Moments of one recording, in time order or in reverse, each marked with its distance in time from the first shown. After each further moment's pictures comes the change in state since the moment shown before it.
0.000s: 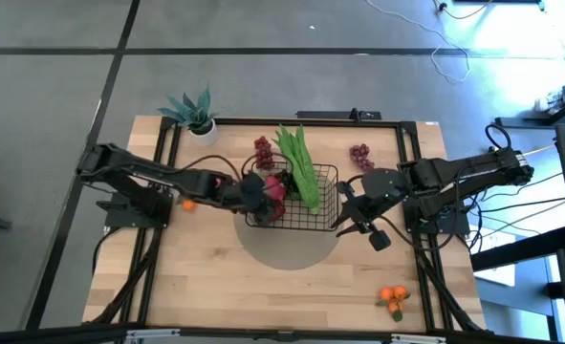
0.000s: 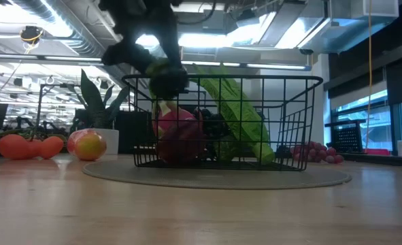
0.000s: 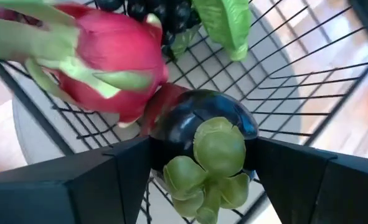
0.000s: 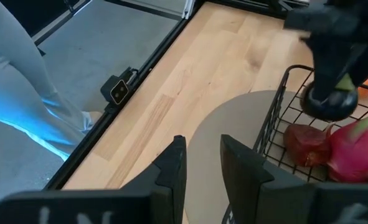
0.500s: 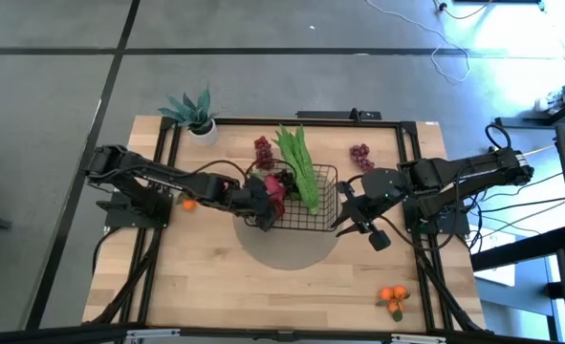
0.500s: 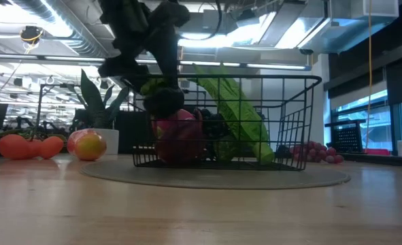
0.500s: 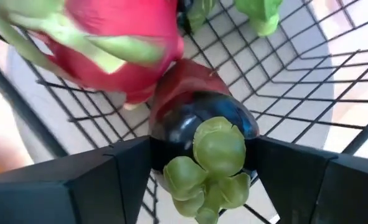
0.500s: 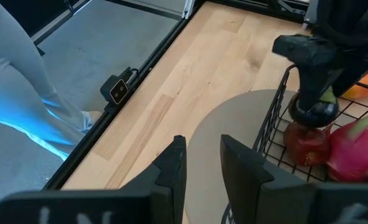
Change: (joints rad) left arm 0.000 0.073 -0.001 -0.030 0.037 -0.041; right arm 0.000 0.000 0.000 -0.001 0.000 -0.003
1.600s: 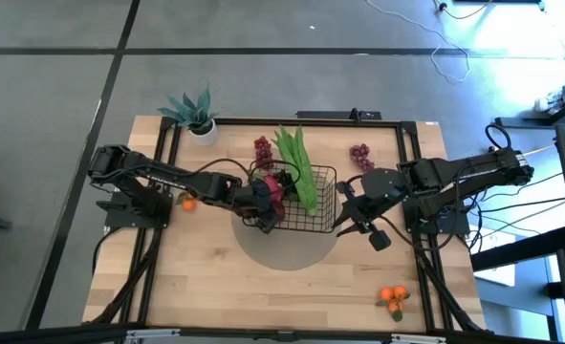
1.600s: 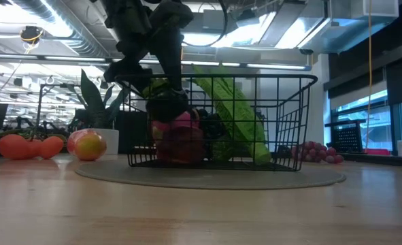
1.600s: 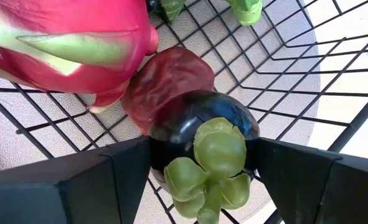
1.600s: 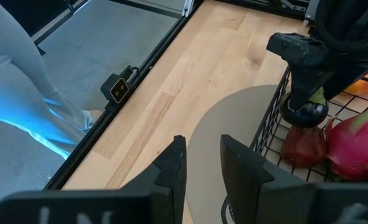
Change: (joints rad) left arm 0.024 0.023 0.001 0.042 0.096 0.059; right arm 0.000 0.000 0.000 -0.007 0.000 0.007
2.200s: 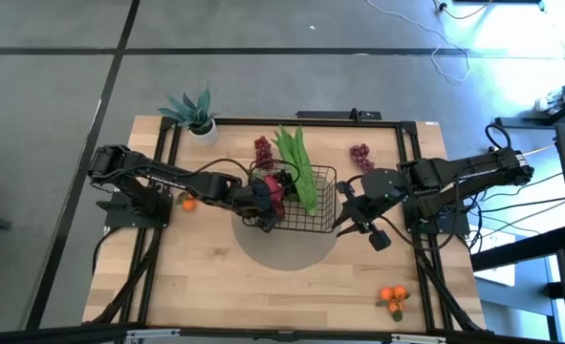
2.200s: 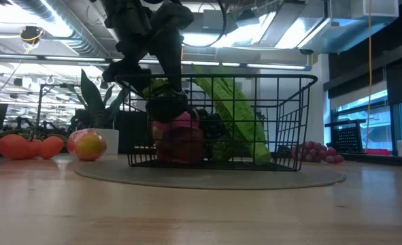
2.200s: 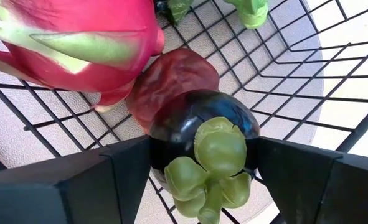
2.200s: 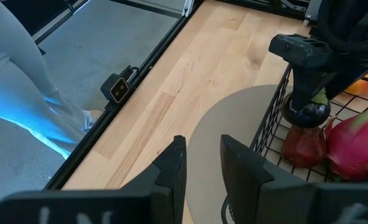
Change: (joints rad) left arm 0.000 0.000 0.000 -0.005 -0.015 -0.028; right arm 0.000 0.000 0.000 0.000 0.000 0.000
